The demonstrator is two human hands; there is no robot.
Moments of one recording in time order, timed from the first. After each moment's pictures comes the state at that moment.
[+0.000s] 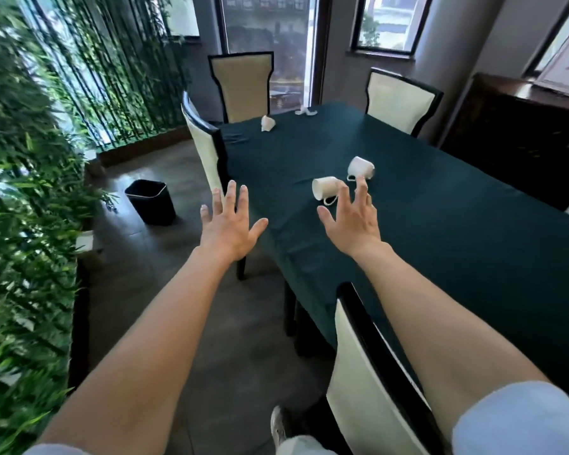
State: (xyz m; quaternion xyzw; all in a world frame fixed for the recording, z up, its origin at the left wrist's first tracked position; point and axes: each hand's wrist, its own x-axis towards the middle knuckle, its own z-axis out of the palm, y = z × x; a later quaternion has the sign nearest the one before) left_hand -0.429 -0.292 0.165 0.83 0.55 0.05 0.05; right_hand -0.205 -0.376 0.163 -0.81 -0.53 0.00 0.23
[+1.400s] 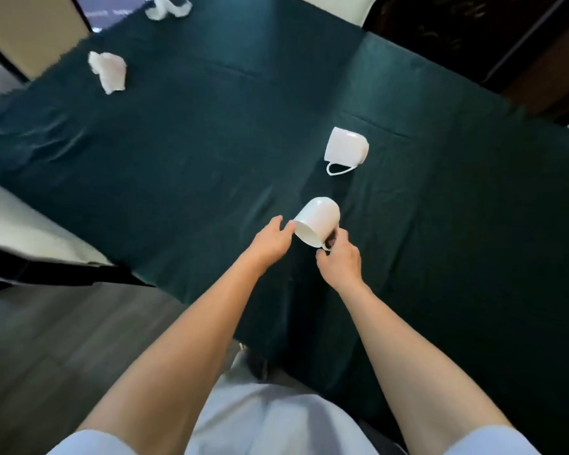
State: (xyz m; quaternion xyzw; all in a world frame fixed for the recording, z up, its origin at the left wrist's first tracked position) left_hand -0.123 0.144 -0.016 0.69 0.41 -0.16 0.58; right_hand -0.060 -0.003 -0.027 -0.93 -0.09 0.24 0.26
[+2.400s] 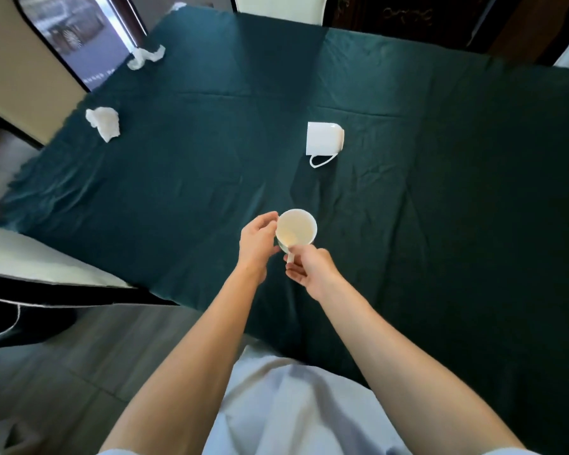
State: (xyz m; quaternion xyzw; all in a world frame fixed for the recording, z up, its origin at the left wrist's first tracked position) left_hand -0.146 0.118 0.009 0.58 0.44 0.06 0.68; right_hand -0.111 0.007 -0.002 -0.61 0.24 0.44 0.62
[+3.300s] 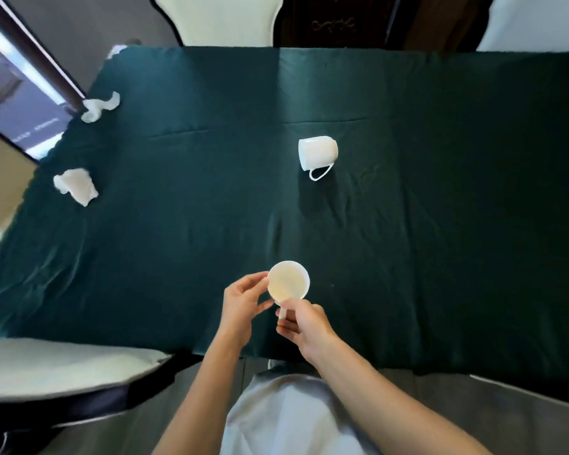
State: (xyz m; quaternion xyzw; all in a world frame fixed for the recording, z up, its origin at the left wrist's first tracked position) left_hand -0.229 0.247 -0.011 0.57 0.36 -0.07 0.74; right_hand -0.217 0.114 -0.001 -0.53 0.38 0.37 0.66
